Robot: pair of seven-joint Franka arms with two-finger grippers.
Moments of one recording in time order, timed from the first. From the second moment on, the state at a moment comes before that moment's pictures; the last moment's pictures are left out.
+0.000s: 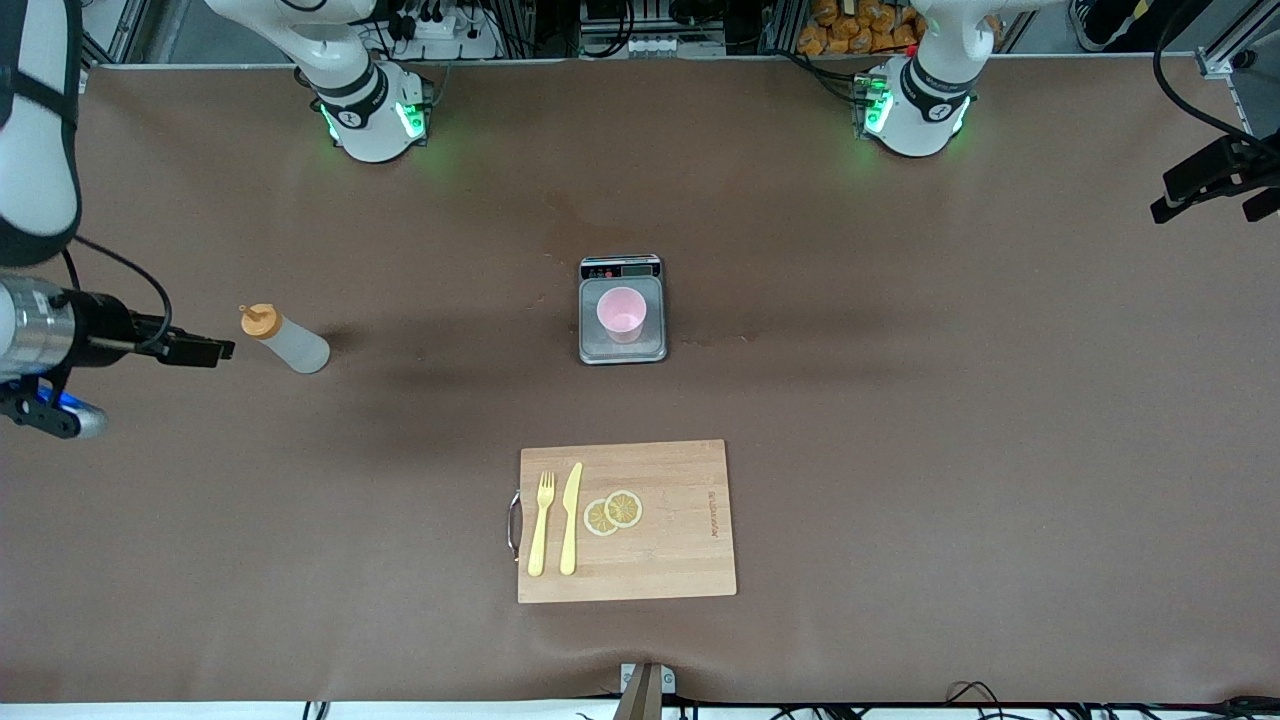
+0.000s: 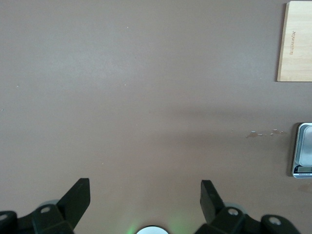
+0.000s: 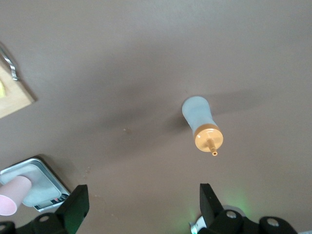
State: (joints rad) left arm 0.08 -0.09 -0.03 -1.57 -0.05 1.46 0.02; right arm -0.01 0.29 -0.04 -1.38 0.13 1.41 0.31
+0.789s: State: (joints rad) left arm 0.07 -0.09 -0.09 -1.60 0.01 1.50 0.02; right arm 0.09 -0.03 -0.04 -1.59 0.03 1.64 0.23
